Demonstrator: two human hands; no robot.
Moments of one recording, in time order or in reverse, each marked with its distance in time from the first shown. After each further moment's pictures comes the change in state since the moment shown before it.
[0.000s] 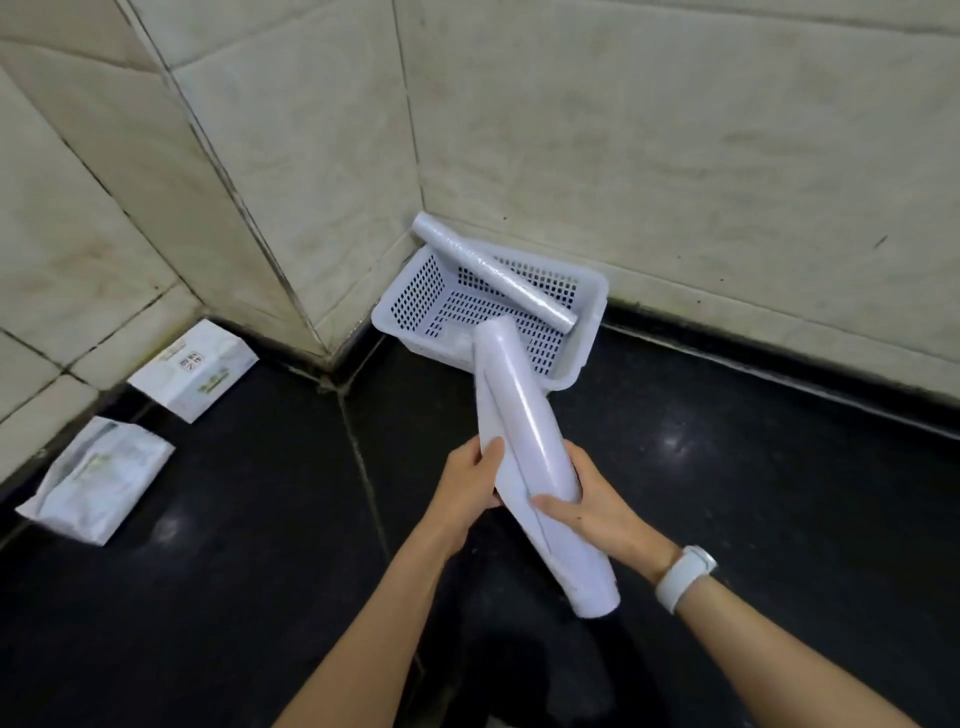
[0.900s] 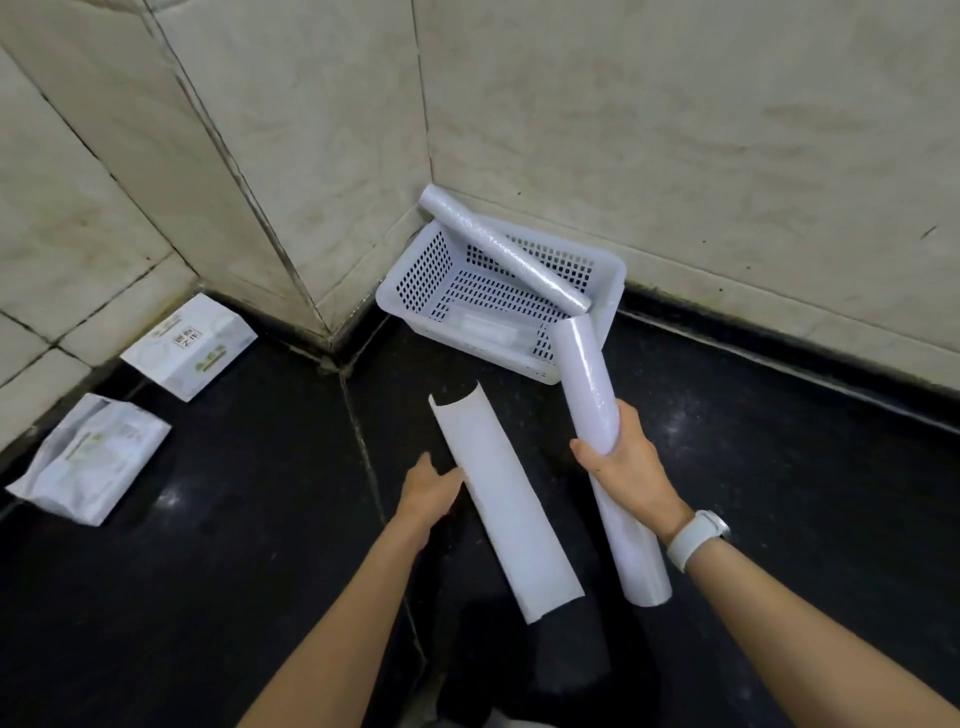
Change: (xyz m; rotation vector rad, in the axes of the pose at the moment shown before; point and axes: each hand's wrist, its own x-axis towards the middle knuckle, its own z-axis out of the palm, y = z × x) left_hand 0.038 -0.053 -0.047 0.205 0.220 -0.379; right_hand 0.031 0.014 -0.027 -0.230 0.359 0.072
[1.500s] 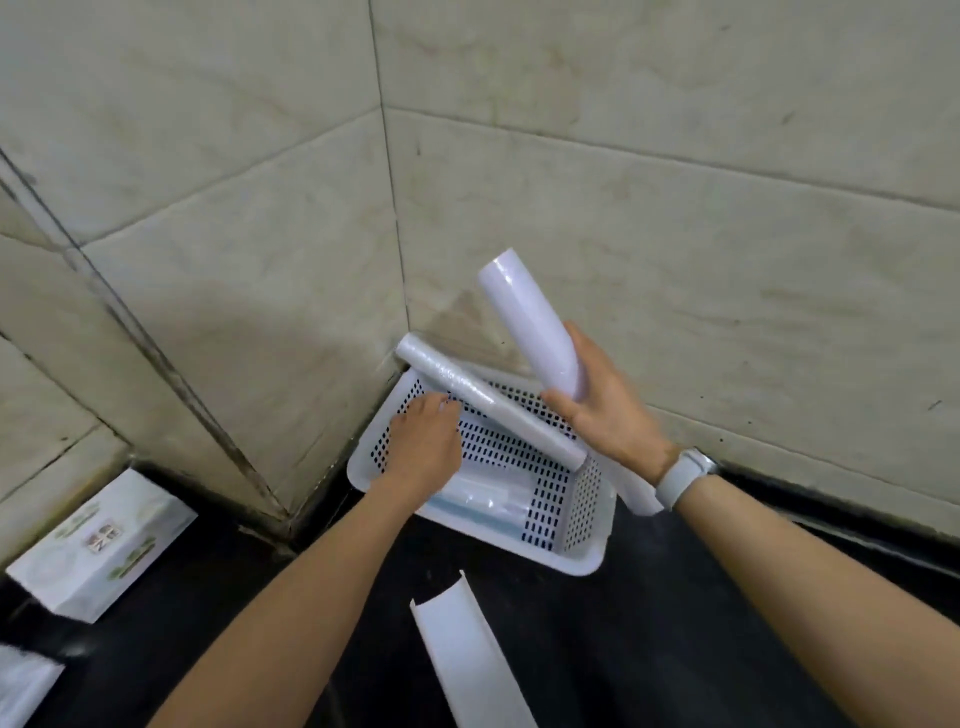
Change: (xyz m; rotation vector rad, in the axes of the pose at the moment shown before) left_hand 0.127 0.217 -0.026 1.035 0.319 0.934; right_hand 0.188 -0.160 -0.043 -0.347 0.108 -0.510
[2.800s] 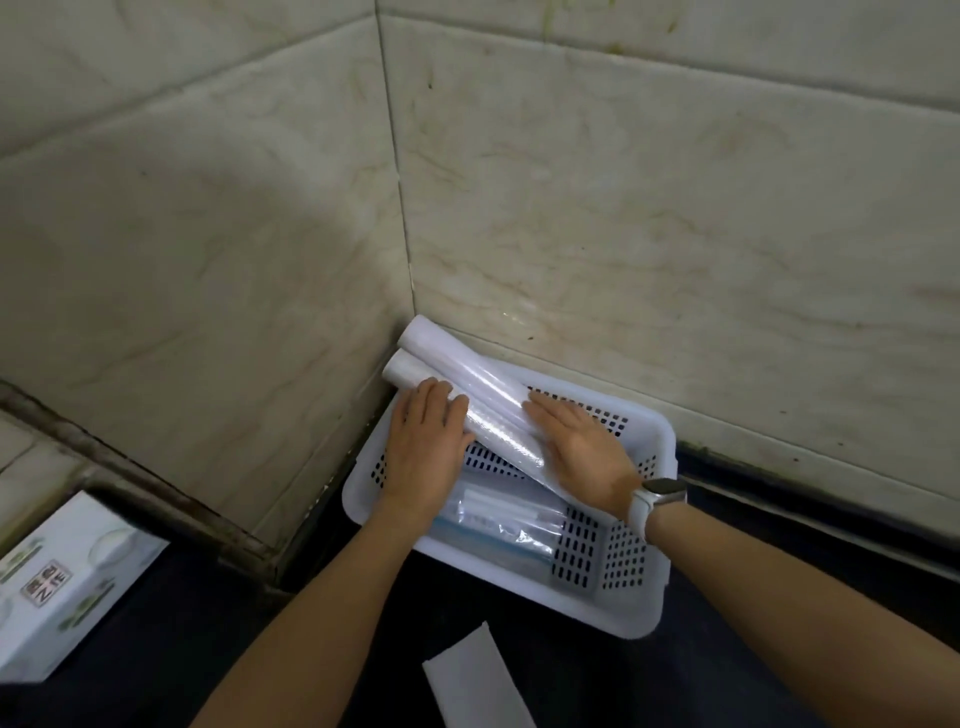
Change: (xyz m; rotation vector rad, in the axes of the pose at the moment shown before) left_hand 0.035 -0.035 0.040 0.156 0.254 0.118; right_hand 0.022 0.079 0.106 -0.339 -0.283 -0.073
